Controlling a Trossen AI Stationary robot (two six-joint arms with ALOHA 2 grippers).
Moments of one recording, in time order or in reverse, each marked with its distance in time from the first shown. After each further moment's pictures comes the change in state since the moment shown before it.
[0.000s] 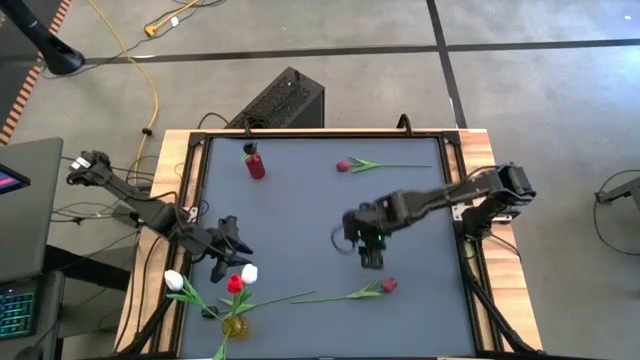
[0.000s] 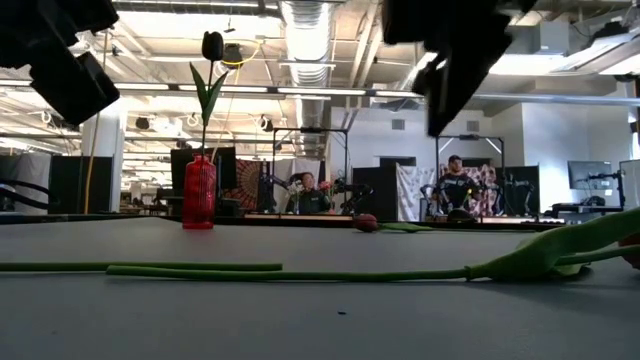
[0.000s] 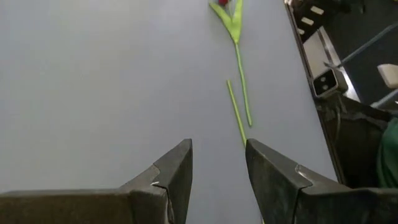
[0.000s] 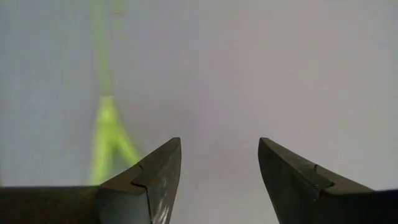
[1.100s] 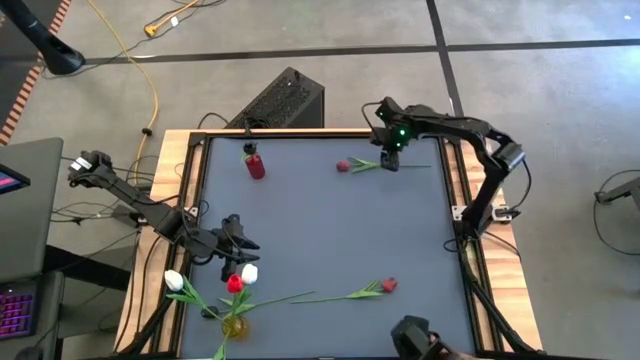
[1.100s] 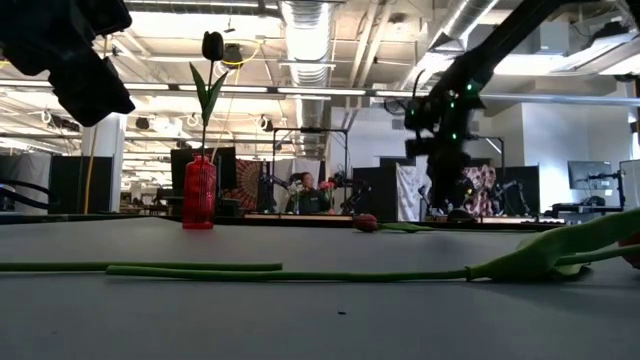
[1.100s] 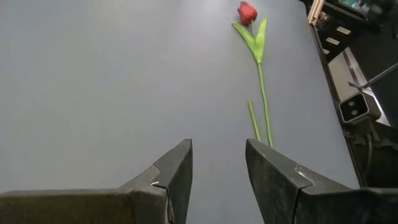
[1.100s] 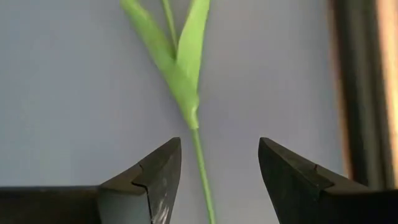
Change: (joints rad) left arm 0.005 0.088 0.000 0.085 -0.113 -0.012; right arm -0.989 0.135 -0.092 0.127 -0.075 -0.836
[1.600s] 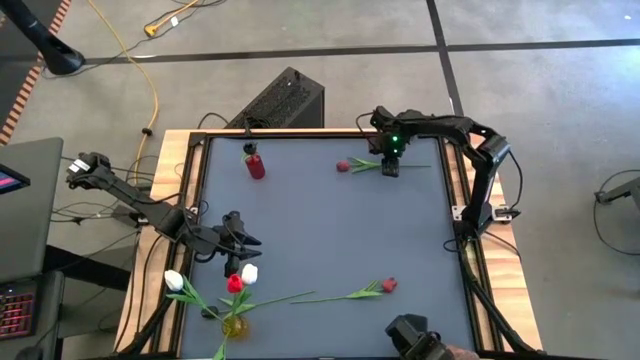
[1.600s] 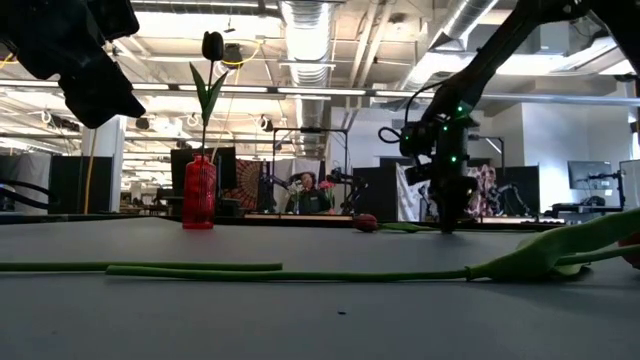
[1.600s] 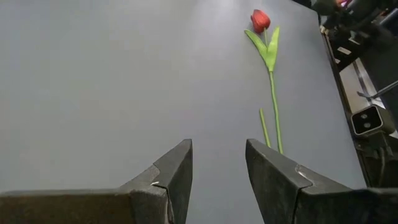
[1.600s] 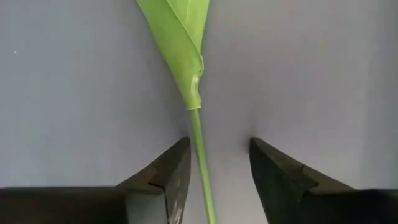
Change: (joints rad) left arm 0.038 0.000 0.000 -0.001 -0.007 -0.009; right arm -0.004 0.134 0.002 -0.016 0.112 -0.068
